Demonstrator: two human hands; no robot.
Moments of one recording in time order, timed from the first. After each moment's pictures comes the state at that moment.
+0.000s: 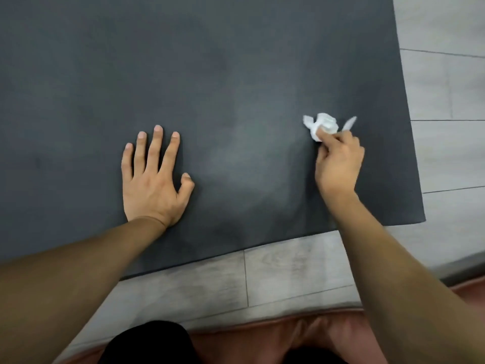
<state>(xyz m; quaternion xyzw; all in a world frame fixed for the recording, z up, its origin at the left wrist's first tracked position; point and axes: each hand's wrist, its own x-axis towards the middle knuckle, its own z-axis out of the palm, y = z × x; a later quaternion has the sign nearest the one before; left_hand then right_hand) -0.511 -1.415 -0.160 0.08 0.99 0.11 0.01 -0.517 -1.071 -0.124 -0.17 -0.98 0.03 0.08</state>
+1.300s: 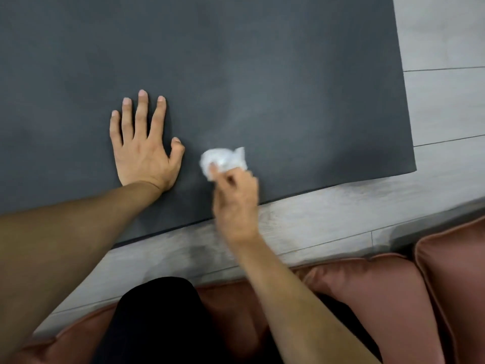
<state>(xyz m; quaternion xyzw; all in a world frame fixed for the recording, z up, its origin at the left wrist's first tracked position) -0.510 -1.415 -0.158 0.07 0.99 0.12 0.04 -0.399 -1.265 -0.124 -0.09 -0.97 0.20 0.07</state>
